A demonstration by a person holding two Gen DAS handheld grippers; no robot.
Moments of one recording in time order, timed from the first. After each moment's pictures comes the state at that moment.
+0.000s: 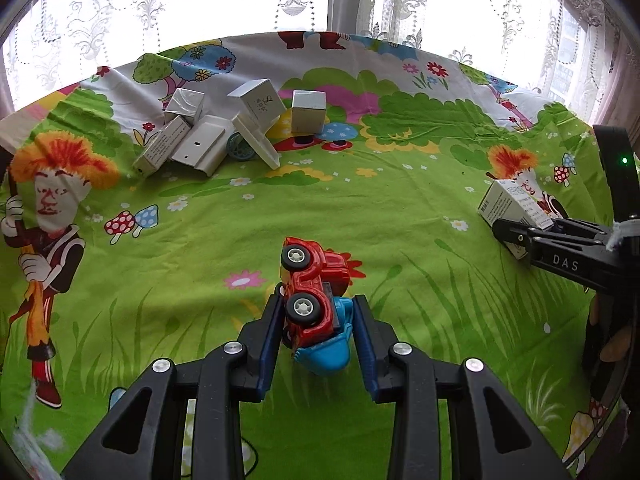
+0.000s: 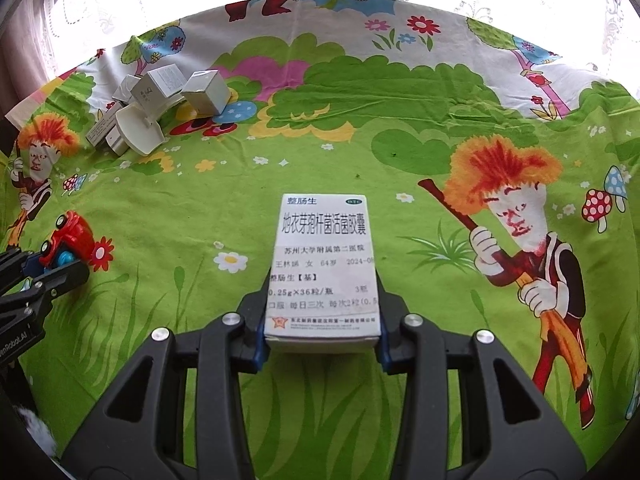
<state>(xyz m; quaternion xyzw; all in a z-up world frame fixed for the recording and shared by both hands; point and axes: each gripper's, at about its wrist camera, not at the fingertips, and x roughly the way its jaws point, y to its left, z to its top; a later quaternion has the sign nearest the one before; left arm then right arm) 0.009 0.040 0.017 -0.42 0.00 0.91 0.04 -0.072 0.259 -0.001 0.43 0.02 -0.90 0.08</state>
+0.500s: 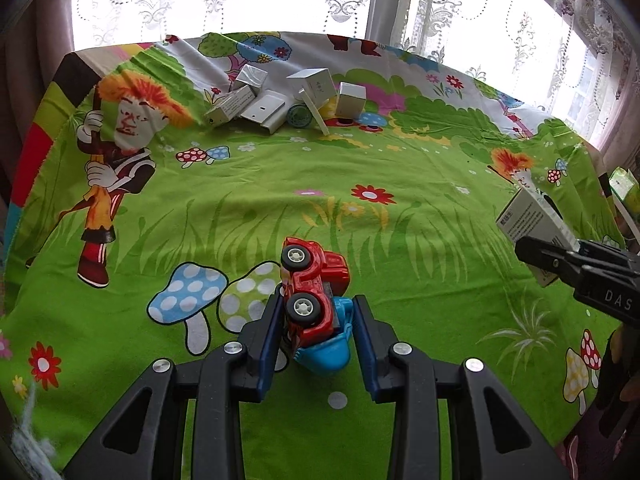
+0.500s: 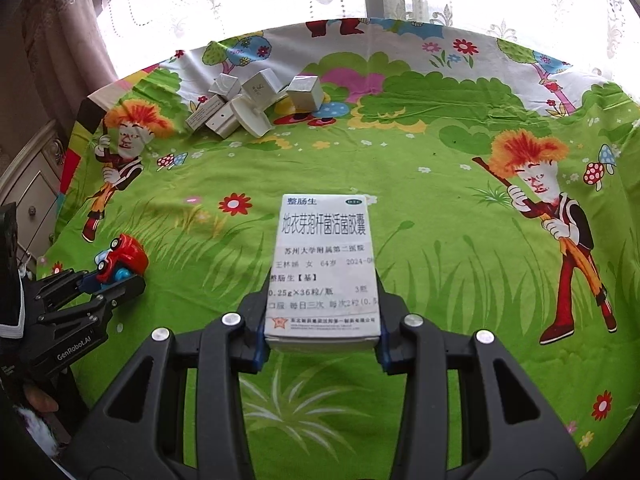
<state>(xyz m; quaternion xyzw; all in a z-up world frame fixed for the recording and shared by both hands) 0.088 -0.001 0.017 -0.41 -0.05 0.91 0.01 0.031 0.204 0.026 0.41 0.01 -0.90 0.16</state>
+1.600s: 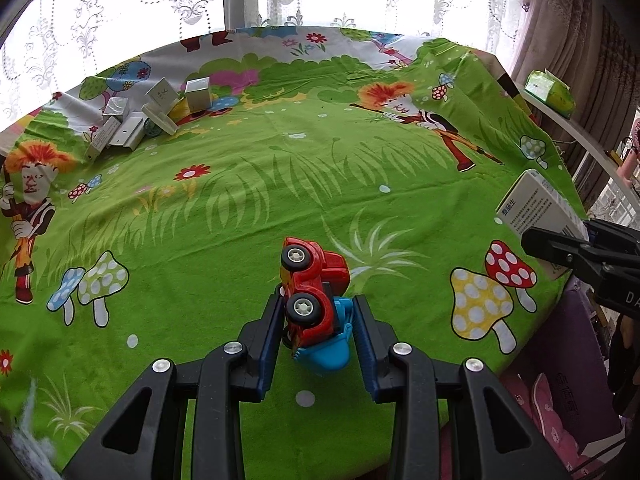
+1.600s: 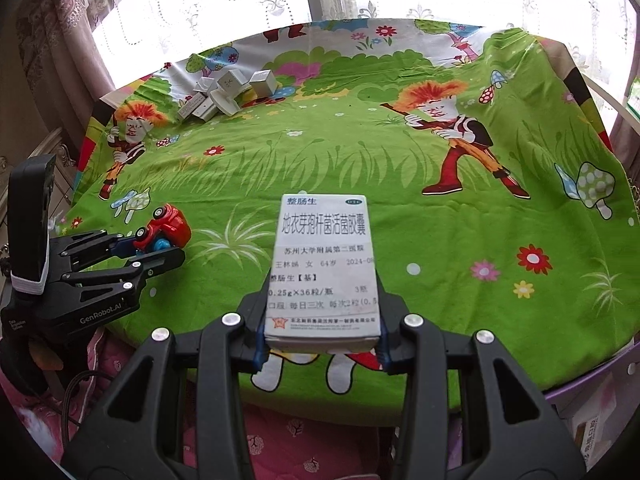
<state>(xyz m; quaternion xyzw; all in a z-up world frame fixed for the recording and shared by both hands) 0.134 0.130 0.022 -0.43 0.06 0.89 0.14 0.147 0.317 0.031 0.40 -0.04 -0.91 0.10</state>
